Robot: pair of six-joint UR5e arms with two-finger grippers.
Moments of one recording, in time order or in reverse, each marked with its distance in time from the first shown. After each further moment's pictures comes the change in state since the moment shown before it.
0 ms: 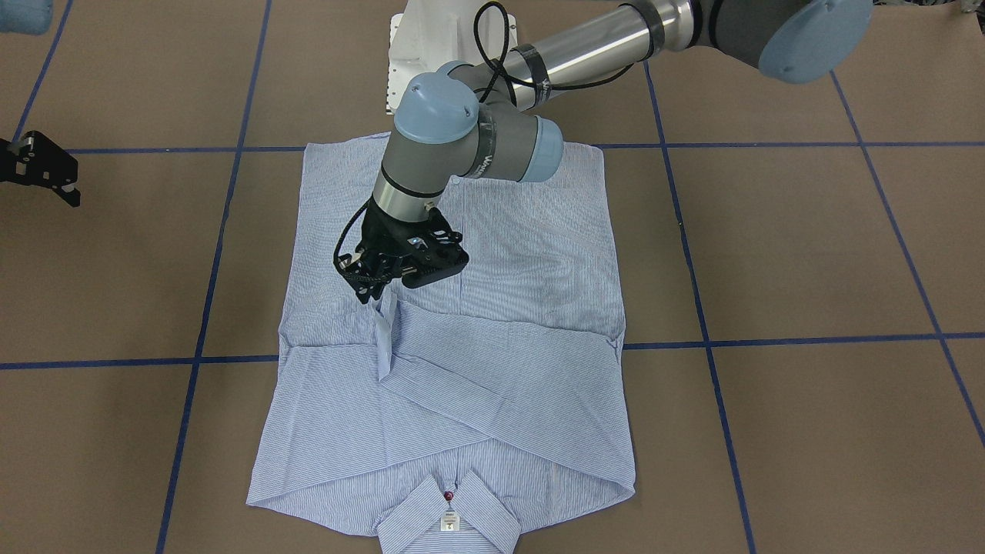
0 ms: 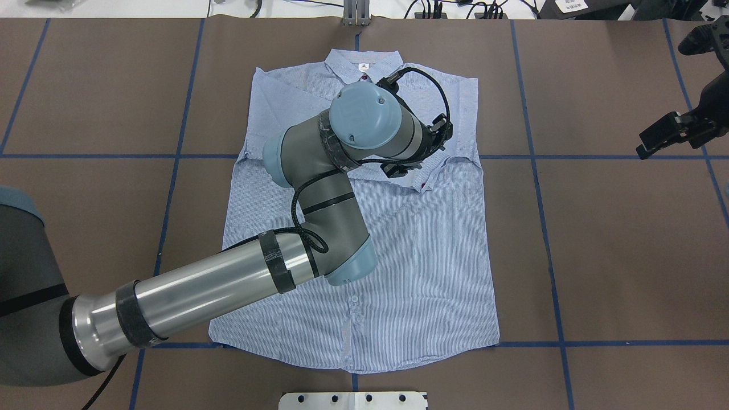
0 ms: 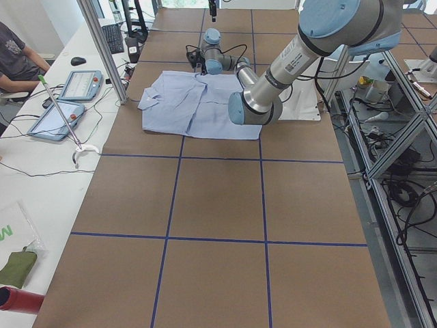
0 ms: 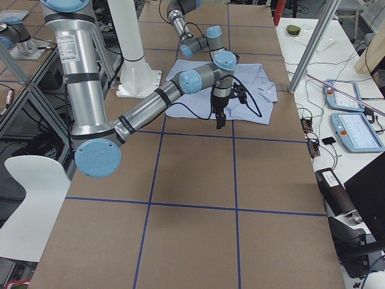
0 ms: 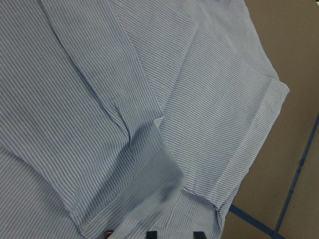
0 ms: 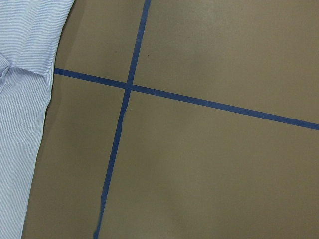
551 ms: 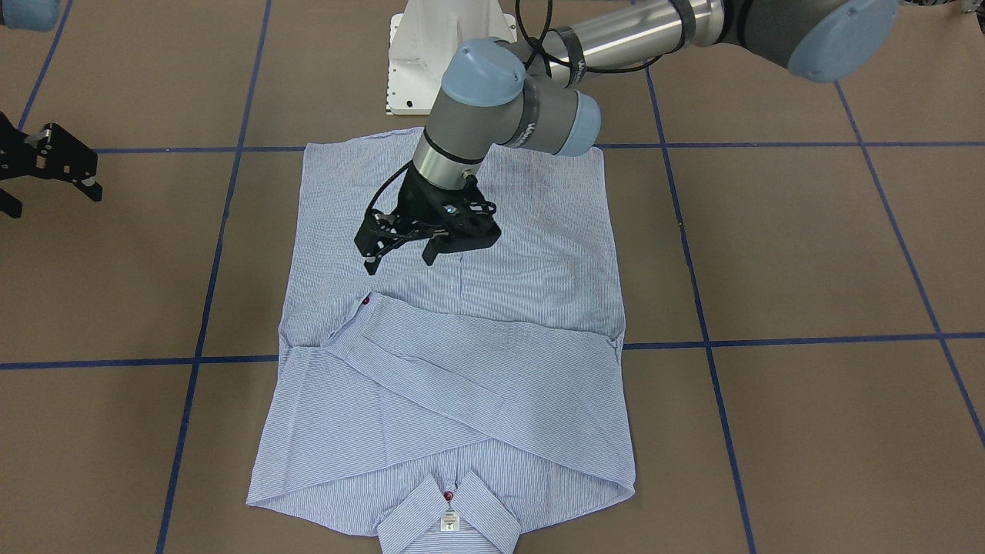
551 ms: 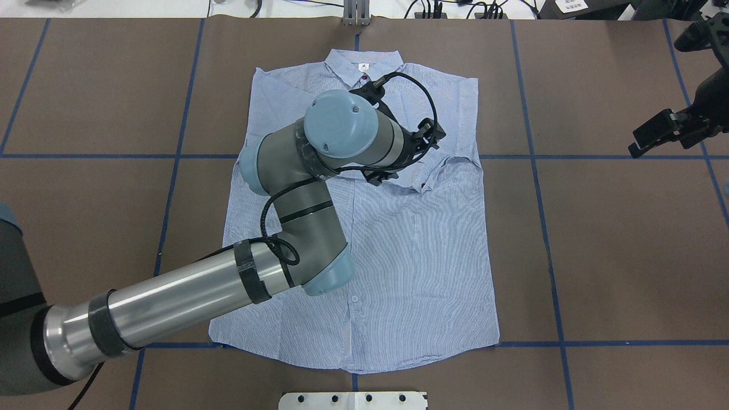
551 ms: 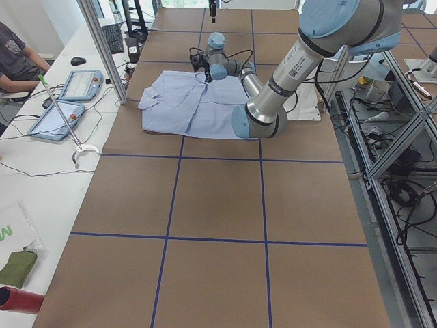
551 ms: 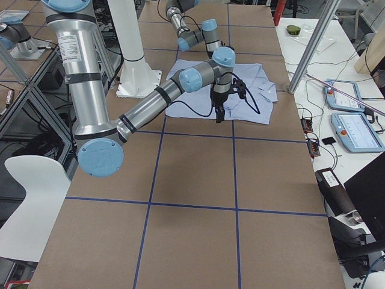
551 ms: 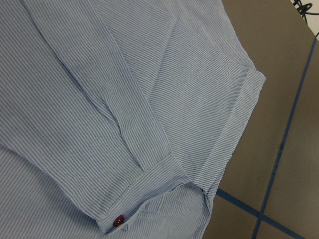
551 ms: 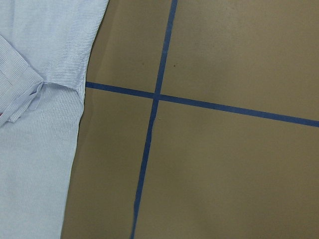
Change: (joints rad) left arm -0.006 0.204 -0.291 0.136 -0.001 0.160; right arm -0.032 0.007 0.008 0.103 0.032 0.151
